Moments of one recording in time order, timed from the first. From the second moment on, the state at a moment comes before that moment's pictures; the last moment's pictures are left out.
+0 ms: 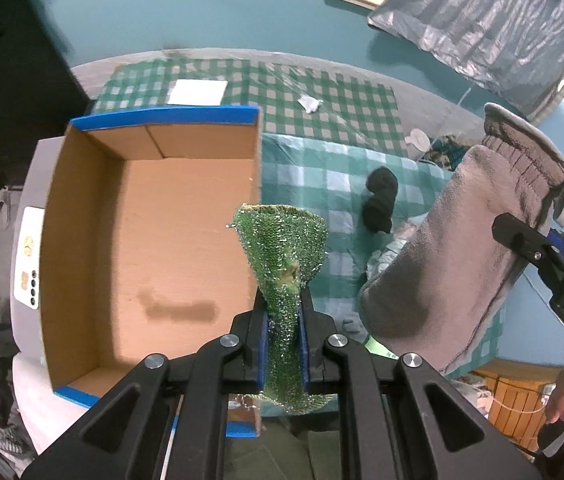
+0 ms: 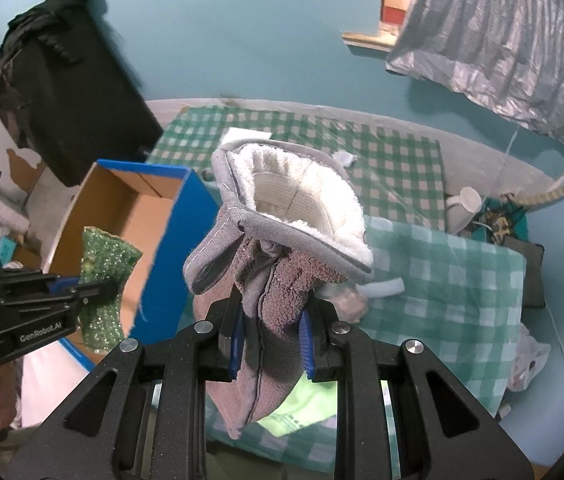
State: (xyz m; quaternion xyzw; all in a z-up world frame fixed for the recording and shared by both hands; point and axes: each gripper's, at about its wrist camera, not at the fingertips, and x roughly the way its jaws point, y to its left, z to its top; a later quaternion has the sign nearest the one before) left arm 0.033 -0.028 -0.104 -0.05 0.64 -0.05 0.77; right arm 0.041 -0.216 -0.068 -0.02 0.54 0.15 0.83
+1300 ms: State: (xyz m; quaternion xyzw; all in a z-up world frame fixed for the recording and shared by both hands) left arm 0.011 0.101 -0.091 -0.12 0.62 0.05 0.77; right arm 0.064 -0.052 -0.064 -0.08 0.54 0.29 0.79
